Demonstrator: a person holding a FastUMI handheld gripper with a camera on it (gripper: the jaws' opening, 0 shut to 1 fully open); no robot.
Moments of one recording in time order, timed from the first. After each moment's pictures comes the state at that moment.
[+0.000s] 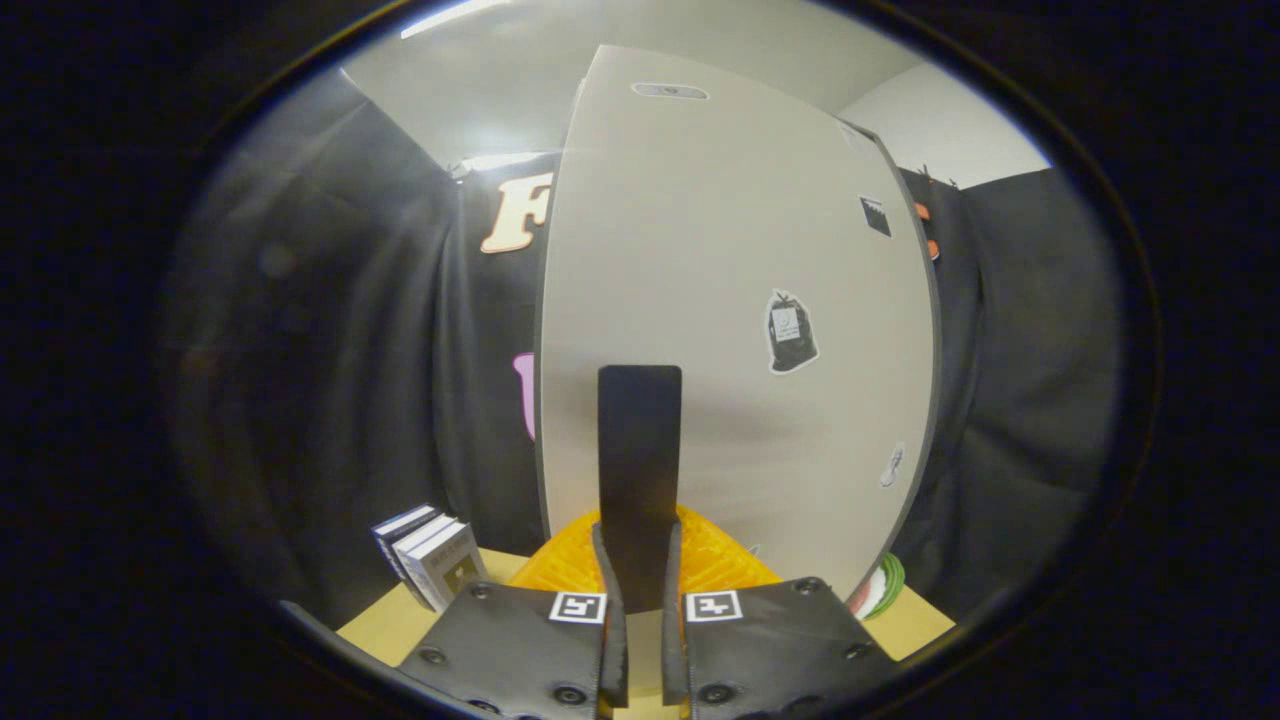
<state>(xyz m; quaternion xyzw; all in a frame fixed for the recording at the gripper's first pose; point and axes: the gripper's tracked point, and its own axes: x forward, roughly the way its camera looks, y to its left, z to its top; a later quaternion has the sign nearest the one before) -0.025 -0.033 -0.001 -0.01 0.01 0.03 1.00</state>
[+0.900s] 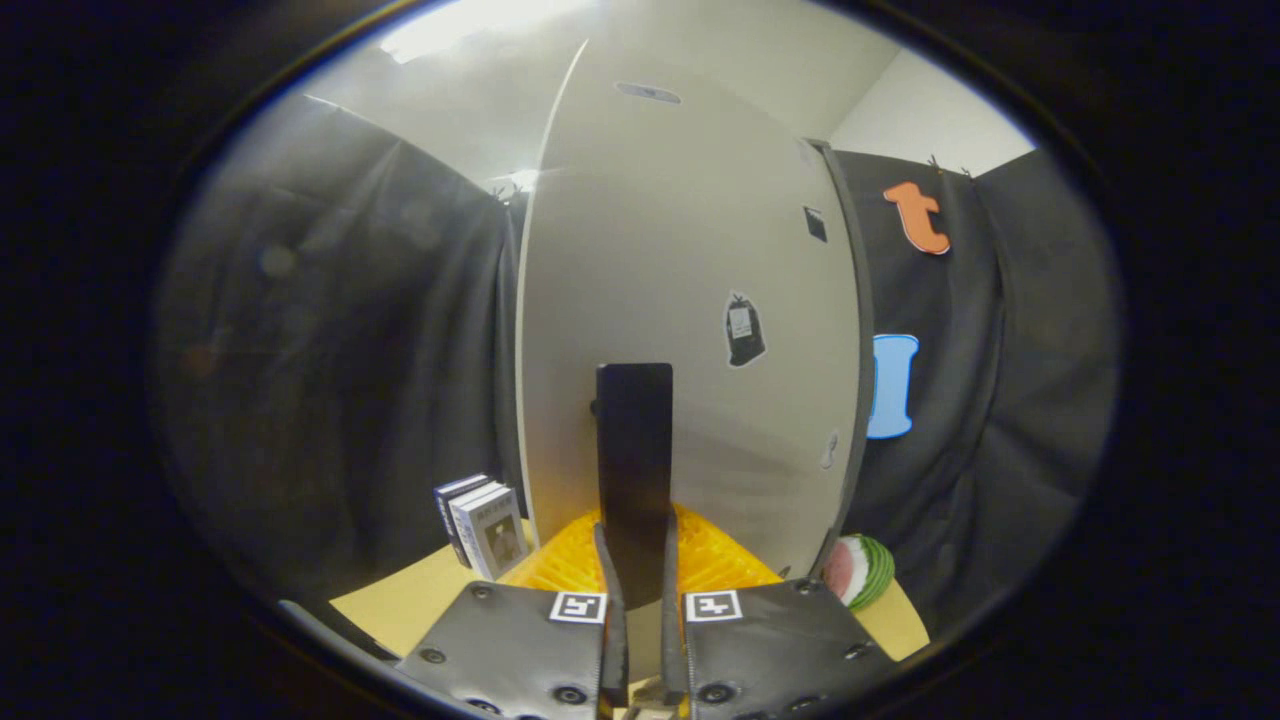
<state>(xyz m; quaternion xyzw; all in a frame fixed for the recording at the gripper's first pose) -0.123 -0.130 0.002 0.00 0.01 0.12 0.99</state>
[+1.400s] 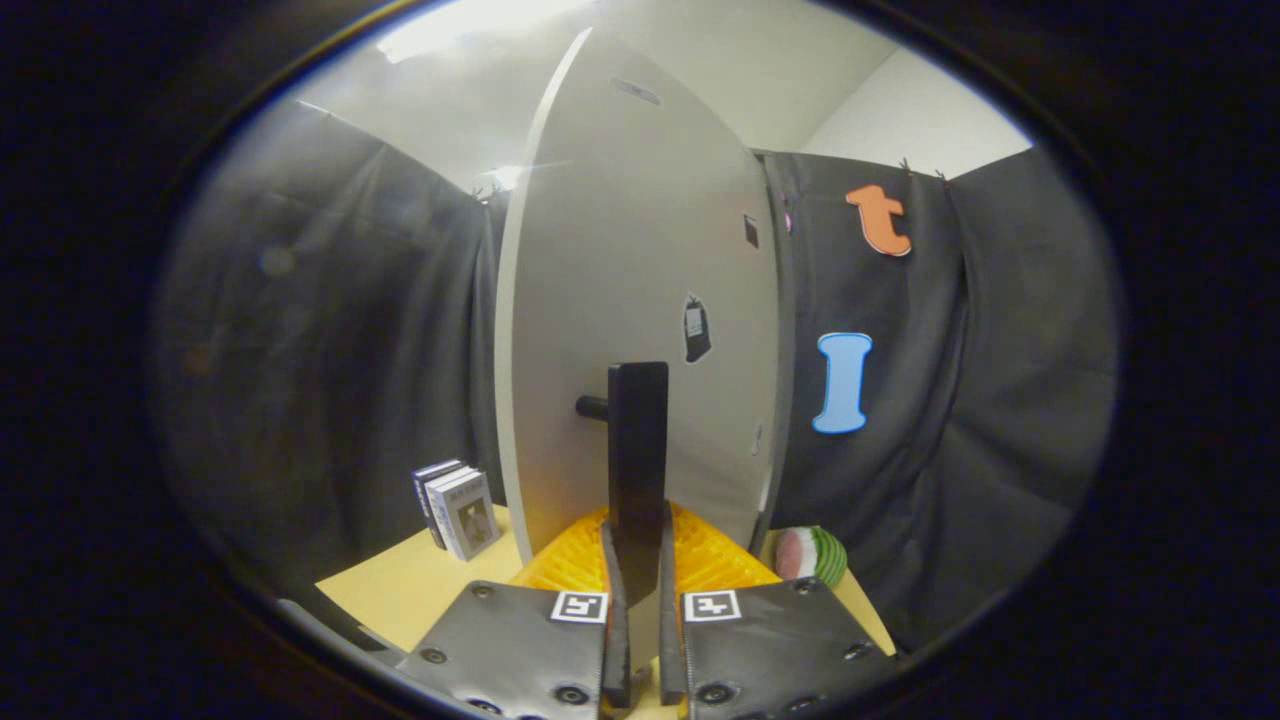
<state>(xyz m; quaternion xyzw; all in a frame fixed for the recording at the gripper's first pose) -0.155 -0.205 0.004 -0.01 0.03 0.08 1.00</state>
